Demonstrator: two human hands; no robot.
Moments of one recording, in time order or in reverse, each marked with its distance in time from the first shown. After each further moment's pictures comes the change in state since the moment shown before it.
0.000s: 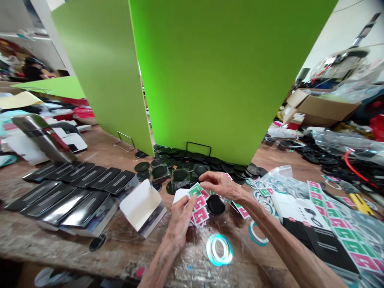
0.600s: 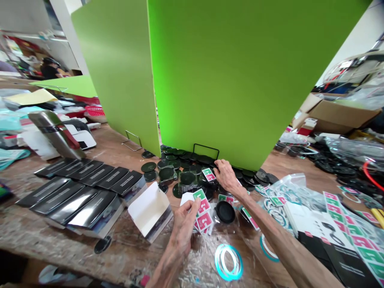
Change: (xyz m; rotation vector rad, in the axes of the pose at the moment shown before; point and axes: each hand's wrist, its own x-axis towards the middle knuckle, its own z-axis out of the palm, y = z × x) left_hand 0.005 -0.001 -0.011 -0.001 0.083 -0.012; right_hand 0.056 0.013 0.002 -0.277 0.412 0.000
